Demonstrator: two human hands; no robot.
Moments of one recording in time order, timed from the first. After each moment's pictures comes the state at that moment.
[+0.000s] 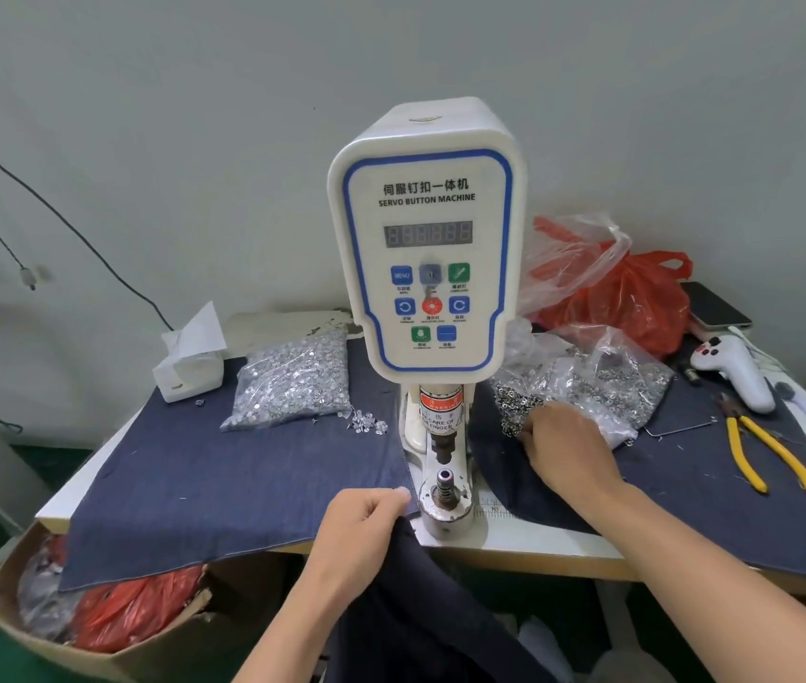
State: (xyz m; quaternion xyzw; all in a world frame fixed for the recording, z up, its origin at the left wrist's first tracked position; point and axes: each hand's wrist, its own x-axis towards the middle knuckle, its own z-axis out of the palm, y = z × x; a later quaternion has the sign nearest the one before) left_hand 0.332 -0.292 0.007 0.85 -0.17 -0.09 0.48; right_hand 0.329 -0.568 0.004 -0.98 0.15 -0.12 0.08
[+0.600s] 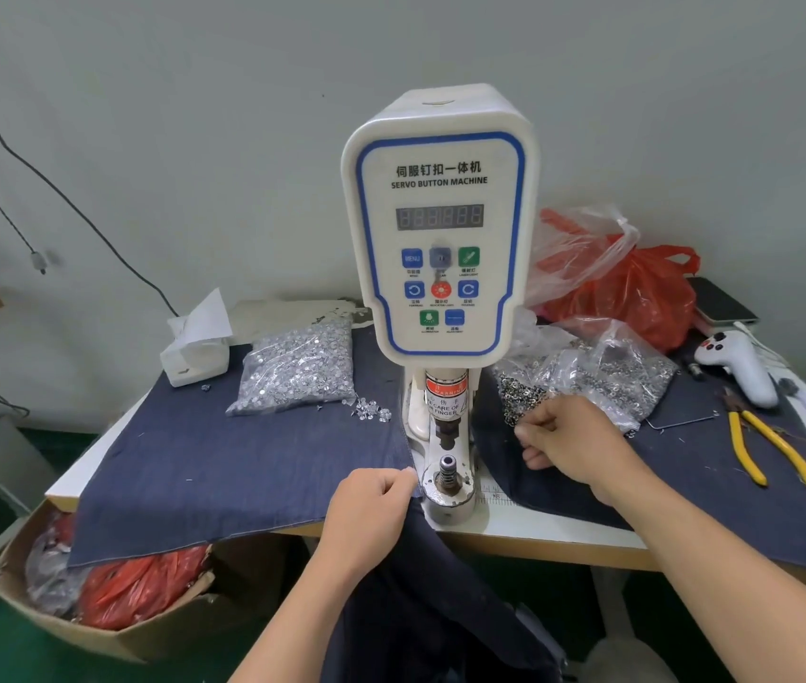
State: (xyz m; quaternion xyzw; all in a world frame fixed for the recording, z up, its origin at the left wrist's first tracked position) left_hand 0.338 -0.306 0.004 0.90 -0.14 -0.07 0.41; right_hand 0.308 -0.557 0.031 -0.83 0.21 -0.05 0.51
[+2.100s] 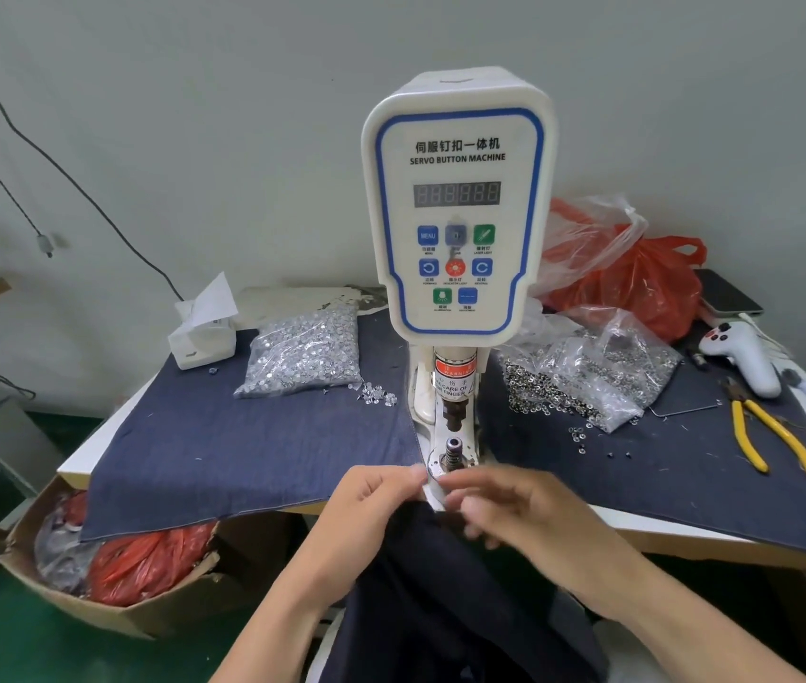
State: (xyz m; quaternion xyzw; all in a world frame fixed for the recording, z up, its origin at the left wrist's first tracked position) left_hand 0.306 -0.275 0.020 0.70 -0.26 -0.20 0.64; right_hand 0.226 -0.479 0.036 -0.78 -0.01 0.04 0.62
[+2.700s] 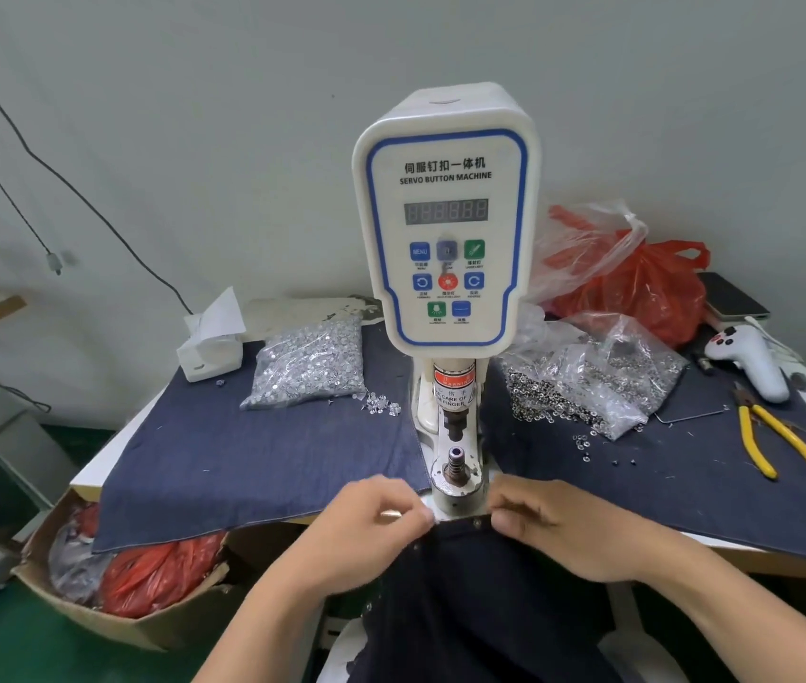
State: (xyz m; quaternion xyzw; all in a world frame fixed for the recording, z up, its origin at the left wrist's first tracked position) left_hand 0.320 -0.264 0.028 0.86 -0.29 -0.18 0.39; right_hand 0.242 -0.526 0.028 -0.91 -0.16 0.08 0.38
